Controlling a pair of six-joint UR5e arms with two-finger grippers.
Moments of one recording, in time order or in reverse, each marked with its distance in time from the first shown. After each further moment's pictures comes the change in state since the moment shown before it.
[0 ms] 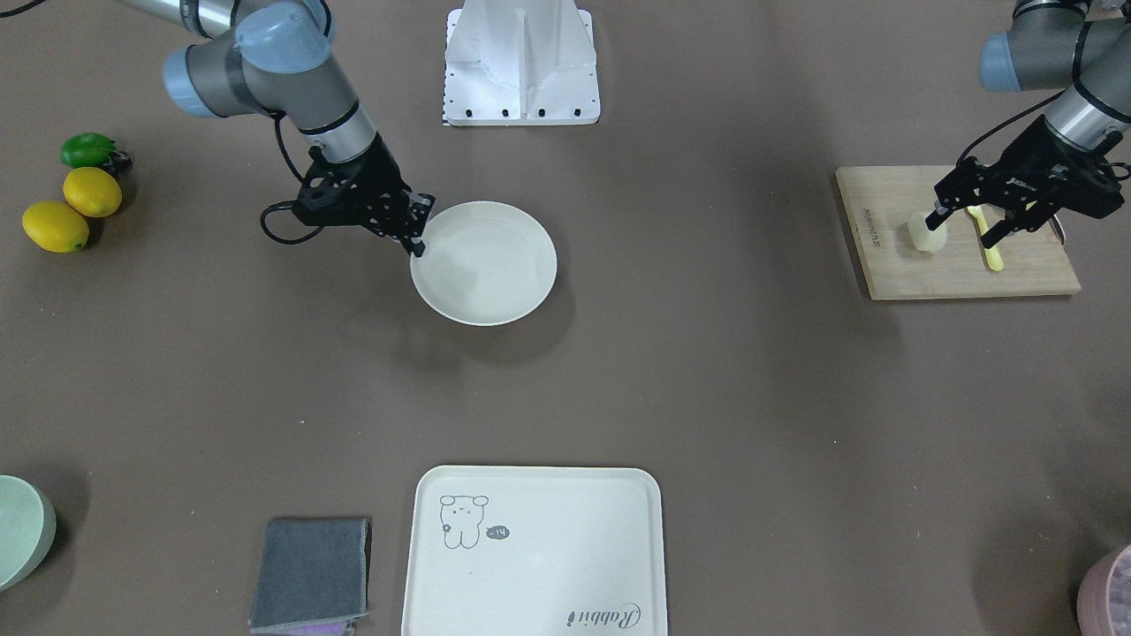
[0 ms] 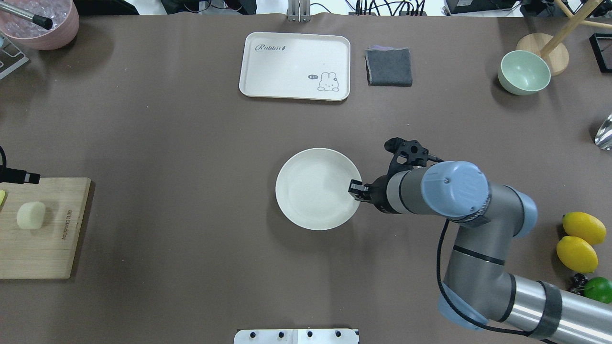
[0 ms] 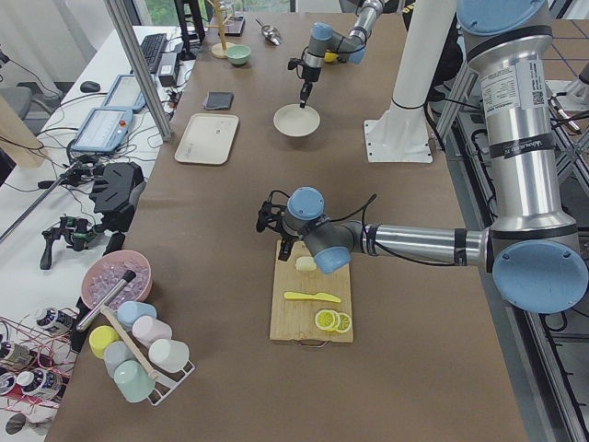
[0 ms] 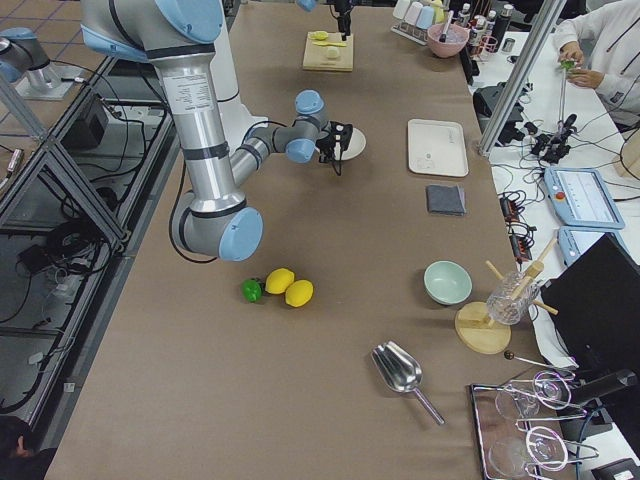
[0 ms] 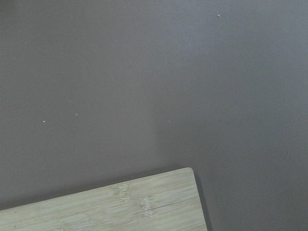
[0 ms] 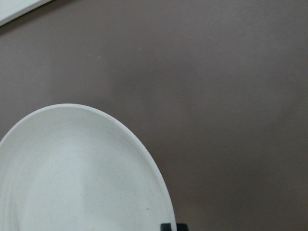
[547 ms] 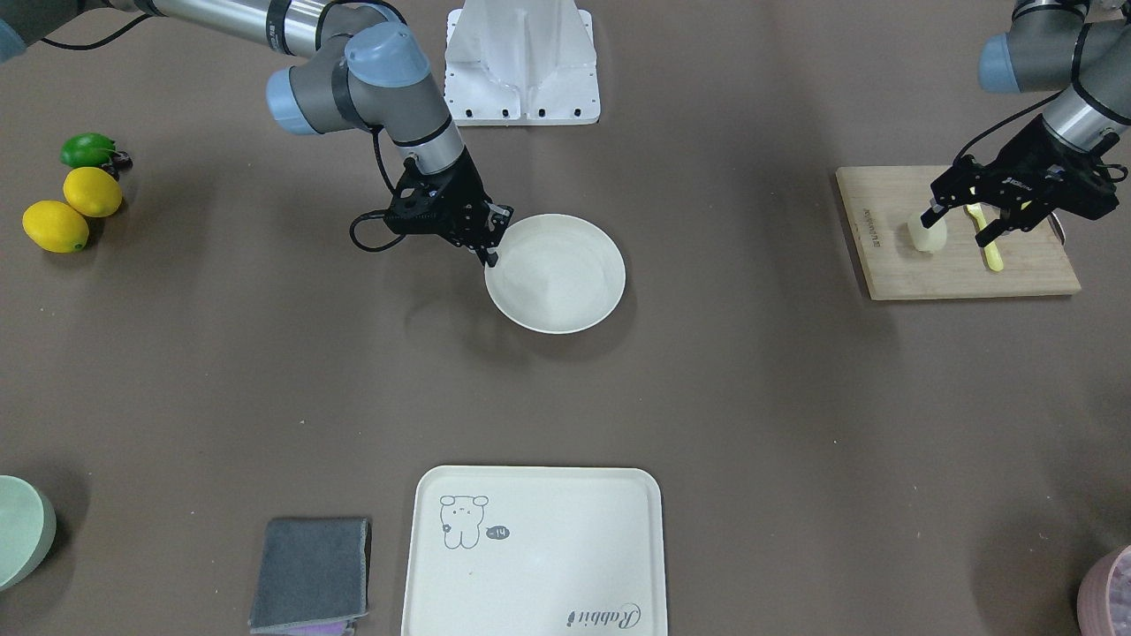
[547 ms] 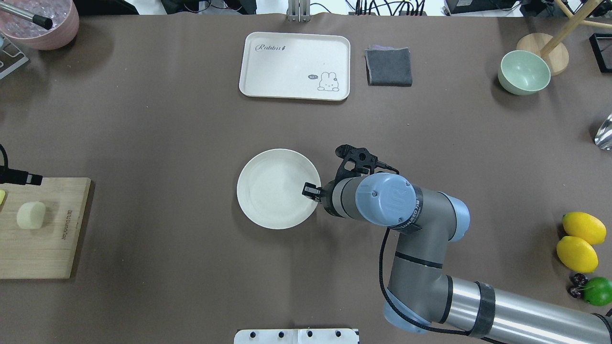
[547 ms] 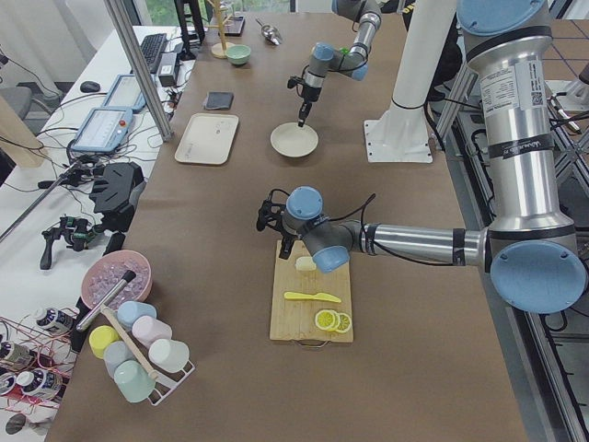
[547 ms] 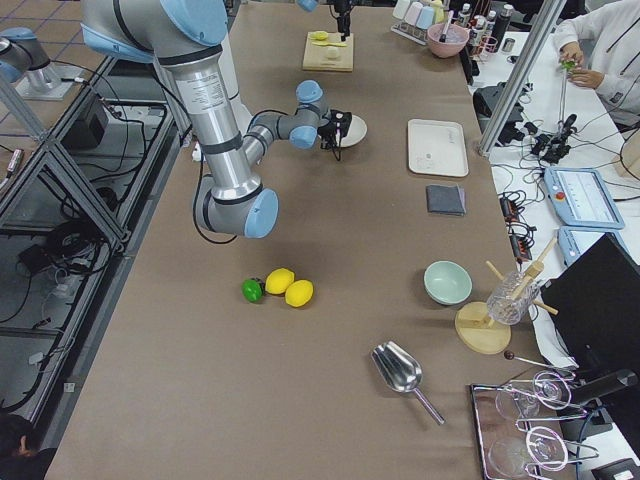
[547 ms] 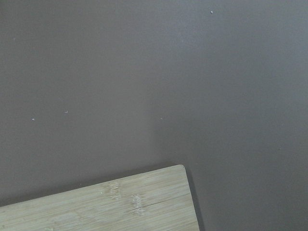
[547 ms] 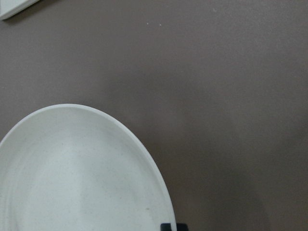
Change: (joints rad) left arm 0.000 -0.007 0.003 0.002 -0.030 -0.001; right arm -0.050 0.155 -0.148 0.006 -0.075 0.037
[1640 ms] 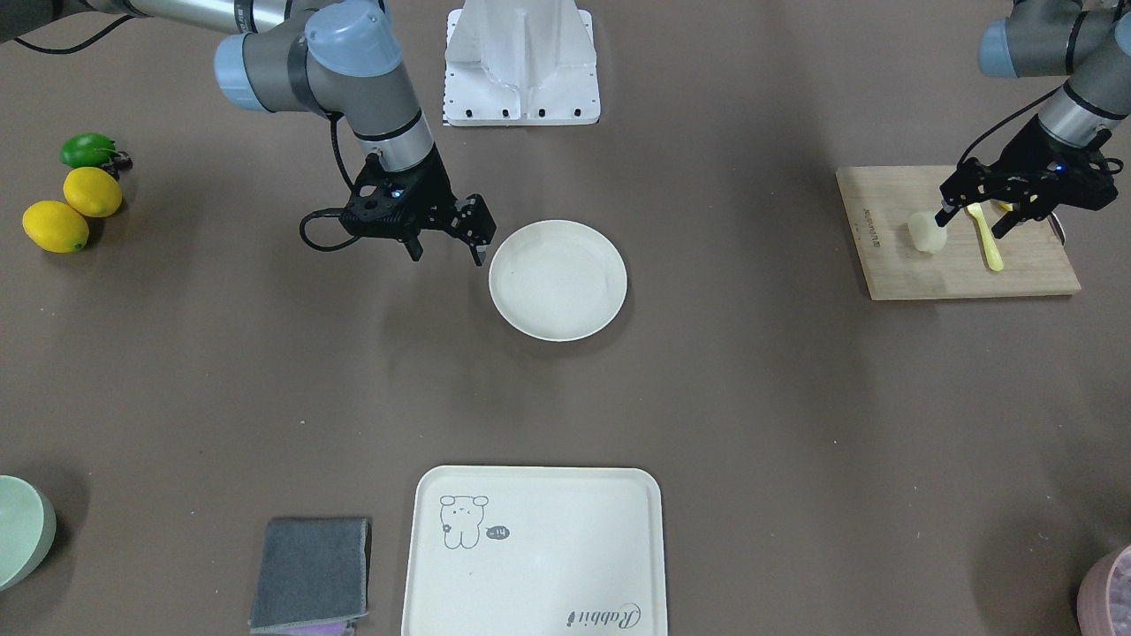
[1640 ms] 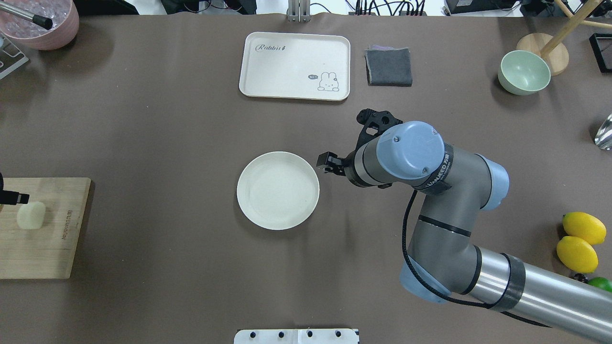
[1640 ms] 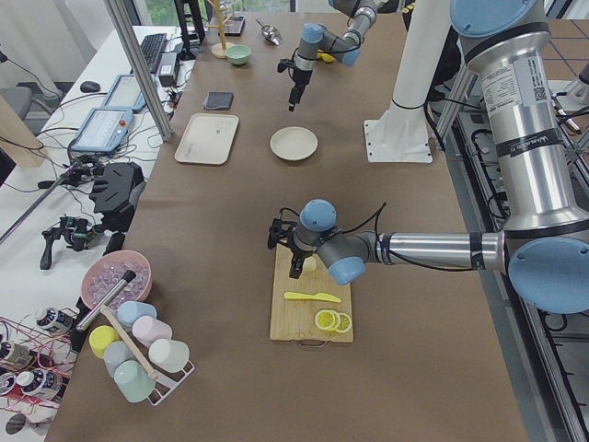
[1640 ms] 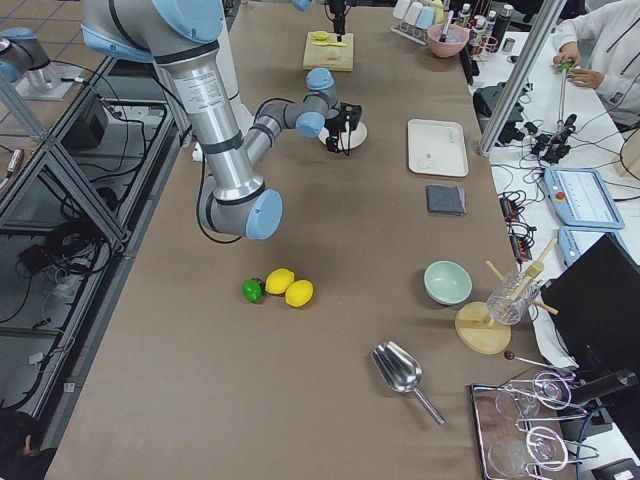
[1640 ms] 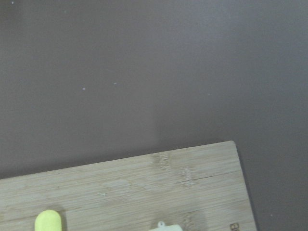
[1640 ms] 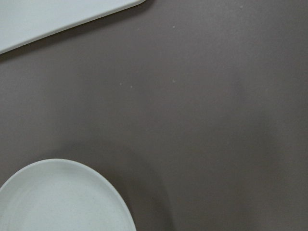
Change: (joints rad) left arm 0.089 0.094 0.007 0.001 0.162 -0.004; right arm 0.135 -0.017 0.146 -0.268 0.135 -0.113
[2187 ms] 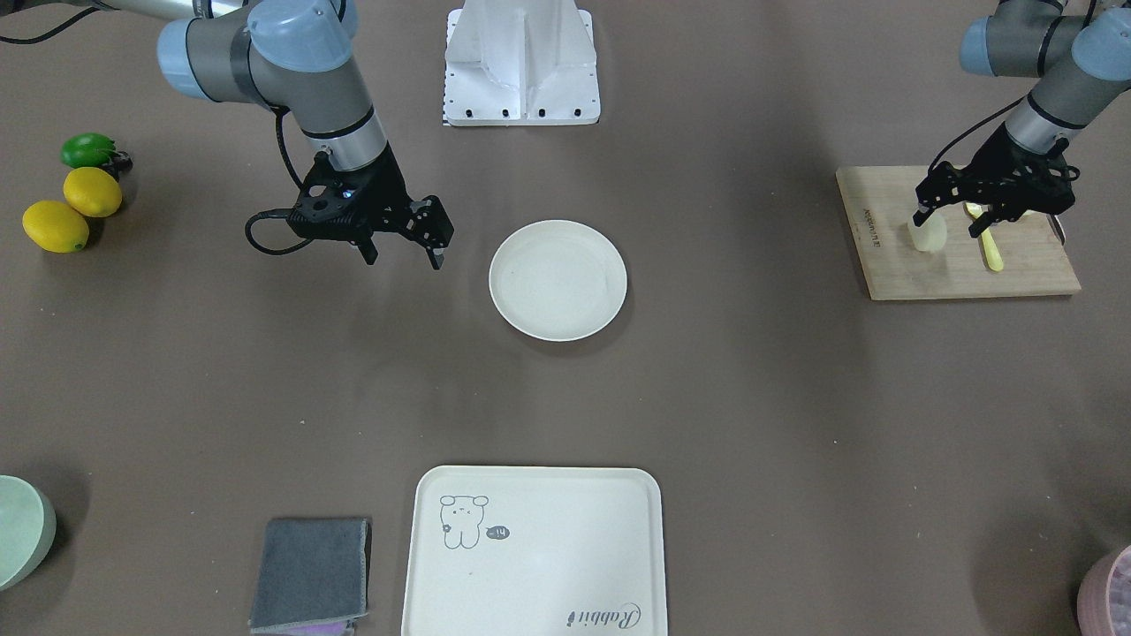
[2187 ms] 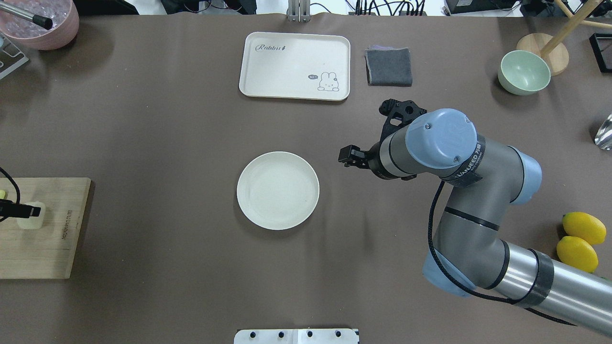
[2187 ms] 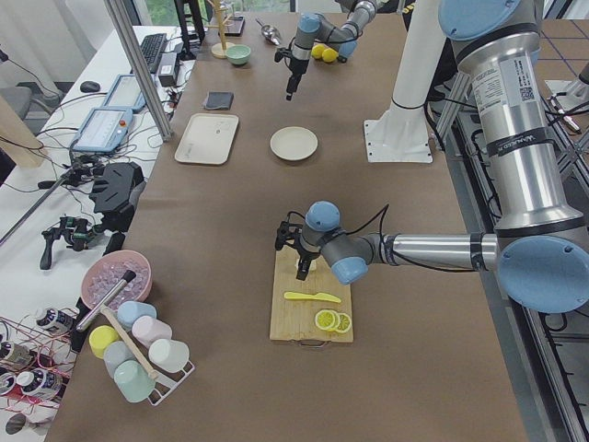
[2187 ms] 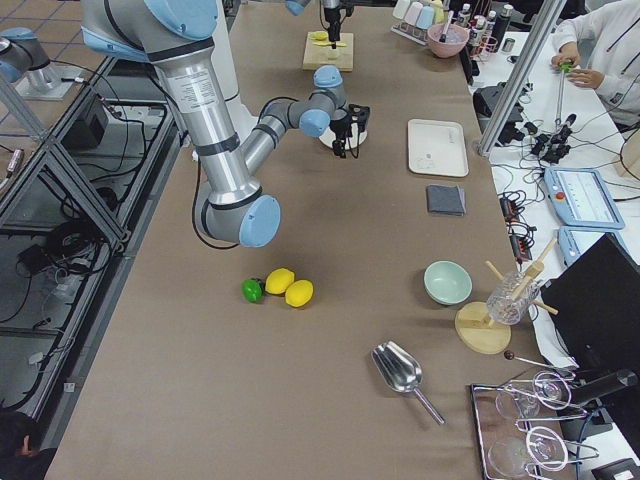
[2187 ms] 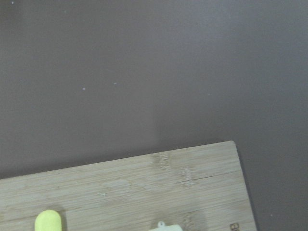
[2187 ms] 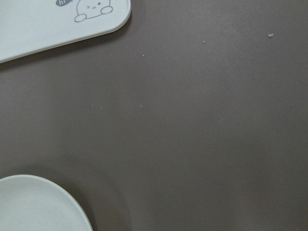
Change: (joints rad) left arm 0.083 0.002 0.009 -0.003 0.035 -0.005; right arm 0.038 -0.063 0.058 -0.023 0.017 -0.060
